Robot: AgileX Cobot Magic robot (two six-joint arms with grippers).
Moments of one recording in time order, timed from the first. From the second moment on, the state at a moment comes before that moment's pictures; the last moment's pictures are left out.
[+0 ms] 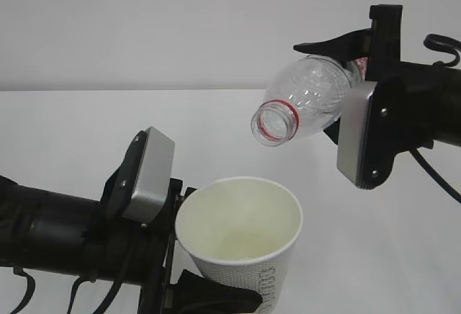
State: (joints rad) left arm -0.59 1.70 -0.57 1.17 -0.97 -0.58; right arm 0.32 1.39 -0.63 -0.80 -0.60 -0.79
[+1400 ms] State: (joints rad) left arm -0.59 1.70 -0.57 1.12 -0.95 -0.57; right arm 0.32 1.39 -0.63 -0.74 -0.63 -0.94
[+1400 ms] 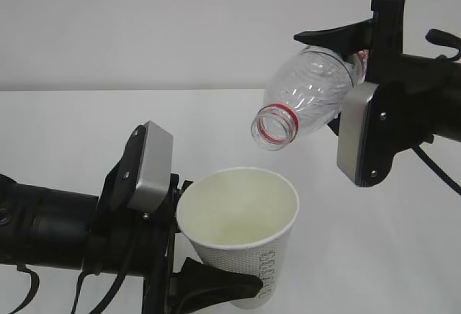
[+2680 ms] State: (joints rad) left arm -0.59 1.70 -0.57 1.11 -0.97 -0.57; right arm 0.32 1.39 -0.63 -0.68 -0.63 -1.01
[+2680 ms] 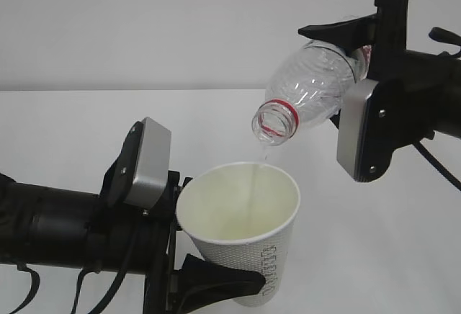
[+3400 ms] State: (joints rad) left arm -0.59 1.70 -0.57 1.10 -0.97 -0.57; right arm 0.32 1.39 -0.63 -0.67 -0.63 -1.04
